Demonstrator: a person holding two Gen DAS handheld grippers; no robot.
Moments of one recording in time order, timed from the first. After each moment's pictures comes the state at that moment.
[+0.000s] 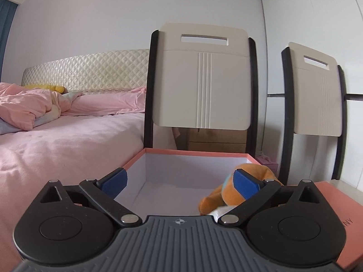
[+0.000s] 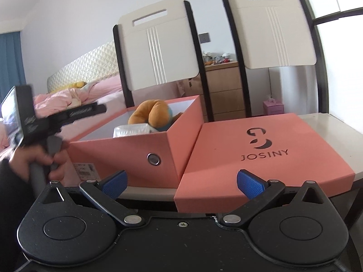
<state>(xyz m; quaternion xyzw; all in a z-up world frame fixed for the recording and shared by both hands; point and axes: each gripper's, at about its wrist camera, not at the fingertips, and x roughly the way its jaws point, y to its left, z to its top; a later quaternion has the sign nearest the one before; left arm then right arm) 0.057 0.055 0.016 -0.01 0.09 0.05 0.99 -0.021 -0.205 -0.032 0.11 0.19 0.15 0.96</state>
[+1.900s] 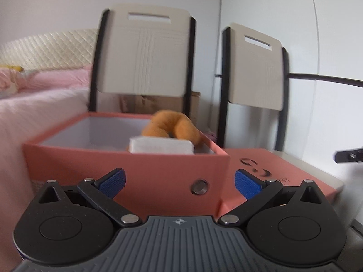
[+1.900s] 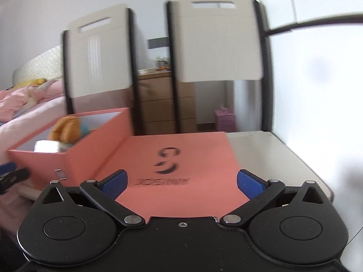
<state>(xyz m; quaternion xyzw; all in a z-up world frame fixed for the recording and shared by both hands) 0.005 0.004 -0.030 -0.03 0.15 -0.10 0.98 0.031 -0.340 -0.022 0.07 0.21 0.05 0.97</state>
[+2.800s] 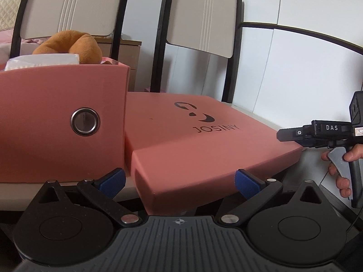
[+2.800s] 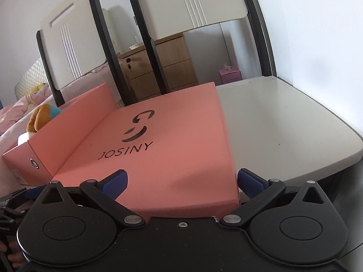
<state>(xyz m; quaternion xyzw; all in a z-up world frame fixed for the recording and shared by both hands) 0.052 -0.071 -0.100 -0.02 0.24 -0.24 0.94 0.080 -0.398 -0.102 0.15 0.28 0.10 0.94</state>
